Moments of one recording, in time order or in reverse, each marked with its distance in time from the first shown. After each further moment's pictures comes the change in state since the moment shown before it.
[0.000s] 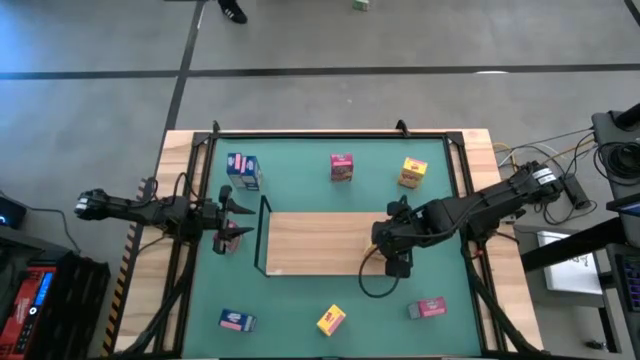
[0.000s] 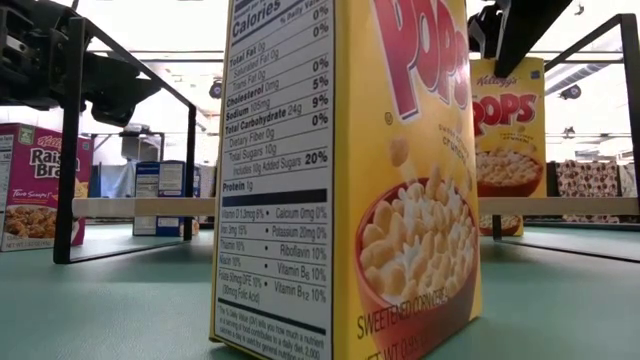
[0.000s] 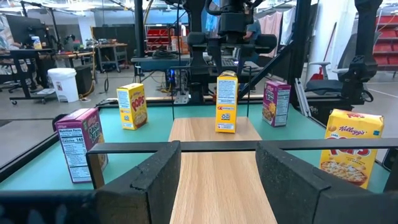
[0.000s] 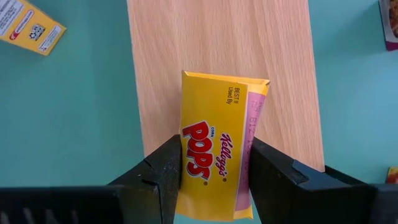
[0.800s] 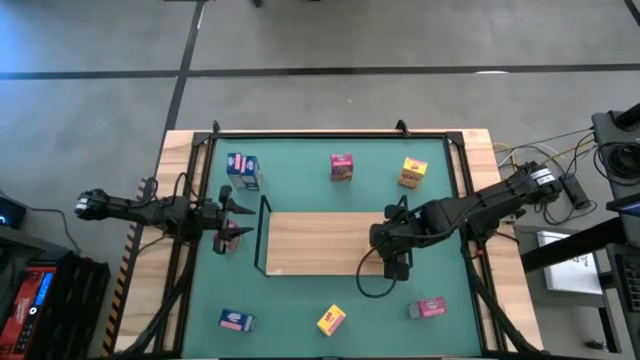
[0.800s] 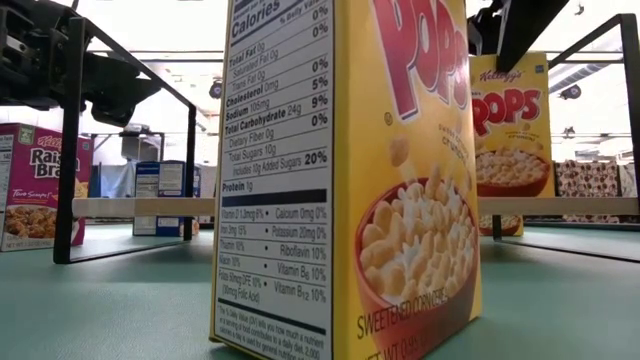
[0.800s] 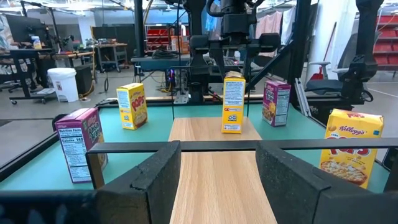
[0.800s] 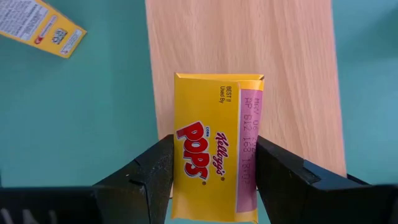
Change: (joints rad) left arm 0.000 0.000 0.000 0.000 0.000 0.000; right arm 0.000 0.013 0.000 0.034 -0.060 0.000
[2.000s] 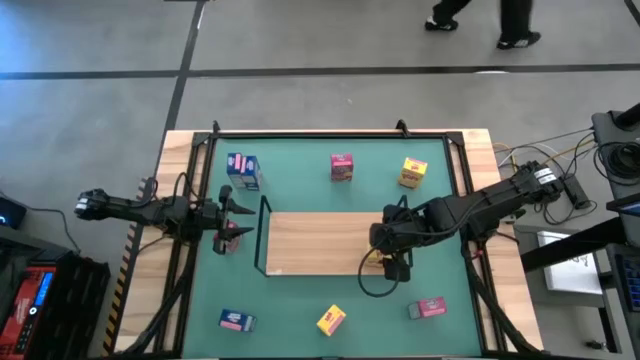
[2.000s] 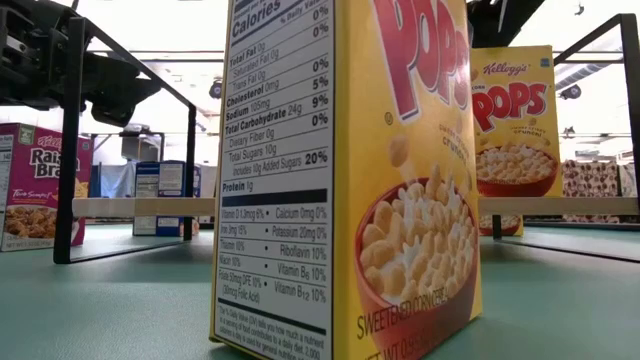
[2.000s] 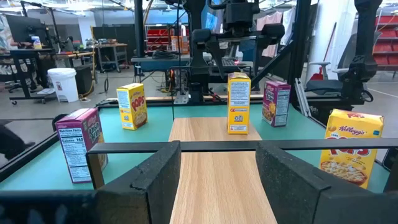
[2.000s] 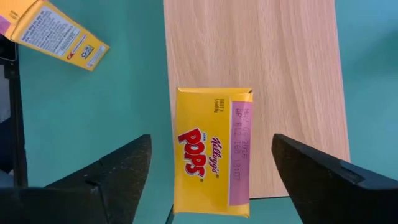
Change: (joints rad) left arm 0.000 0.000 0.000 0.000 0.000 0.000; right arm 0.000 -0.016 0.033 0.010 -0.020 -0.009
